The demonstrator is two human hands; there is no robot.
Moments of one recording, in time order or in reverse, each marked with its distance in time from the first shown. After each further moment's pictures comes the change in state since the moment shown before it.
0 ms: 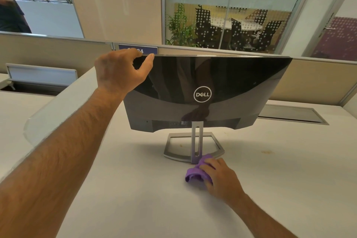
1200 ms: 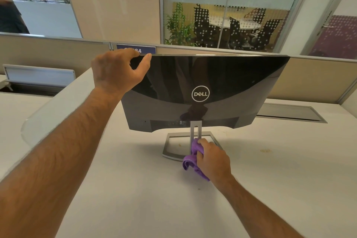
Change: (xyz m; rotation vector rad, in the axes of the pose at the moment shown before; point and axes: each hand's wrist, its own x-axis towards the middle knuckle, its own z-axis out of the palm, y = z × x) left_hand 0.000 0.001 -0.001 -0.012 -0.023 -0.004; right_hand 0.059 -0.030 -0.039 0.178 -0.004 0.454
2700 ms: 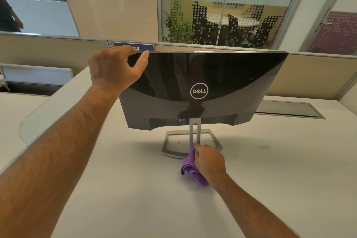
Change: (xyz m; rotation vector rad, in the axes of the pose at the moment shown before) left_hand 0.001 0.000 0.001 0.015 -0.020 -0.006; right_hand 0.000 -0.005 0.008 -0.151 -0.143 -0.041
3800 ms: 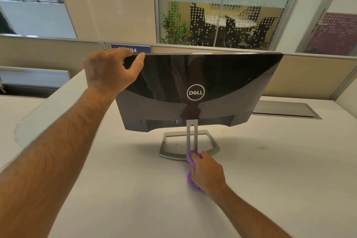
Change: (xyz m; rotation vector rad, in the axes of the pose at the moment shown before) left_hand 0.000 0.000 -0.001 -0.019 0.025 0.012; right_hand -0.020 0.011 0.025 -0.014 -0.033 -0.031
